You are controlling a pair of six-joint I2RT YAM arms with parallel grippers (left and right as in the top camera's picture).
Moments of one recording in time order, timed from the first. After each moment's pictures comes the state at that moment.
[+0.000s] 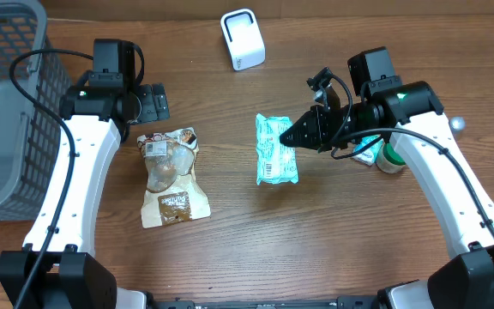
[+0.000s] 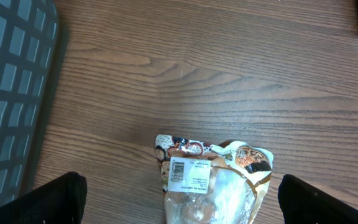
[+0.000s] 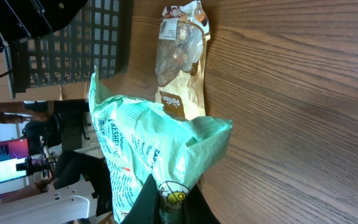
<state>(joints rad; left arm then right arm) -0.05 1.62 1.45 -0.89 -0.17 -0.23 0.24 1.61 1.45 -1.06 -0.84 0.20</state>
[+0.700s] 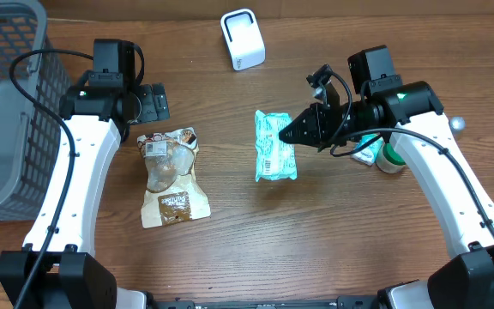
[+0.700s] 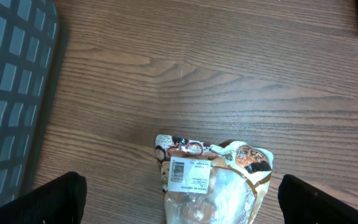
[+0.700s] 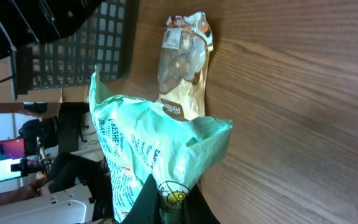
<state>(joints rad) -0.05 1.62 1.45 -0.89 -0.17 -0.23 0.24 1.61 1.45 -1.01 -0.85 0.20</state>
